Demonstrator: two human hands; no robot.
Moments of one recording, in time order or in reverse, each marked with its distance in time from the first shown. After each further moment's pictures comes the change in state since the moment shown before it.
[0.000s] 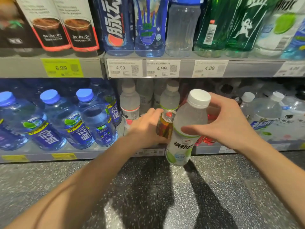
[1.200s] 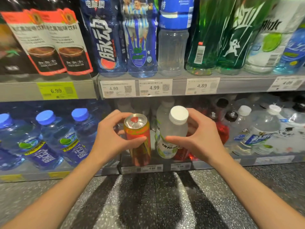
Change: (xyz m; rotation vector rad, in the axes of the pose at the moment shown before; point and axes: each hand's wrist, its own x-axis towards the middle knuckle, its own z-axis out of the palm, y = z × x) left_hand -0.030 -0.015 -0.064 -0.497 0.449 0.076; right_hand 0.028 0.039 0.034 0.123 0.127 0.007
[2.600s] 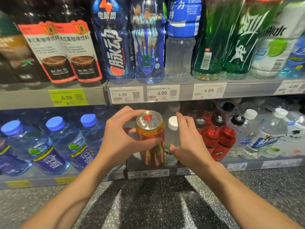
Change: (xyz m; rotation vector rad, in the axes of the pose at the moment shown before) left_hand 0.004 0.045 -0.012 -0.046 -0.021 0.056; right_hand 0.004 -0.001 0.042 -0.514 -0.125 0.080
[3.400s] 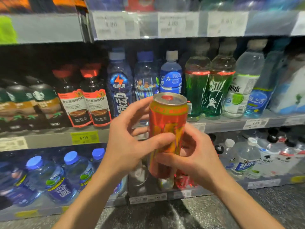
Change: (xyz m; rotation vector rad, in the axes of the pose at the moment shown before) left_hand 0.036 0.126 -0.032 -0.372 0.014 0.101; right_hand -0.041 -0.105 -0.128 0.764 0.065 -0.201
